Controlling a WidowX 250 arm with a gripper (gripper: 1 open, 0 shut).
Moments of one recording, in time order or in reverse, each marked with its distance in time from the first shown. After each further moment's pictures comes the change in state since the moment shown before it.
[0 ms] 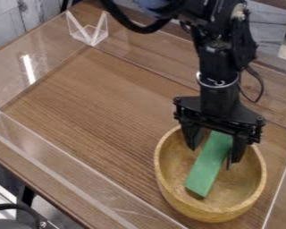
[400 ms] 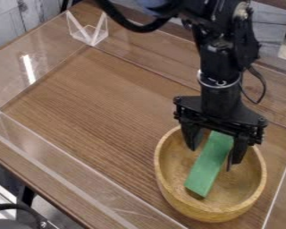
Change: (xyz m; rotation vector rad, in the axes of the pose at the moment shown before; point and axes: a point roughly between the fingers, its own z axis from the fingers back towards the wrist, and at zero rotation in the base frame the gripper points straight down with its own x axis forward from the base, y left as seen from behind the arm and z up) arm -0.003 -0.002 0.004 0.008 -0.006 -0.007
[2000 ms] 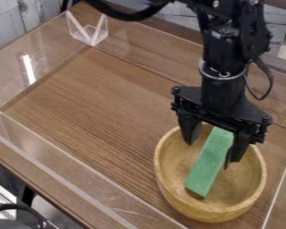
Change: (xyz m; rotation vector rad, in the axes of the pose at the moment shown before) arm -0.013 -0.003 0.023 0.050 -0.013 -0.044
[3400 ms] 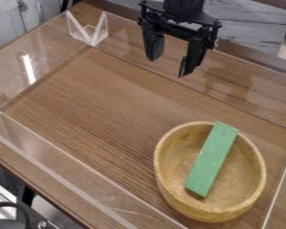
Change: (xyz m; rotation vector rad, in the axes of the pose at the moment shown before) arm 0.058 0.082 0.049 0.083 0.125 -0.023
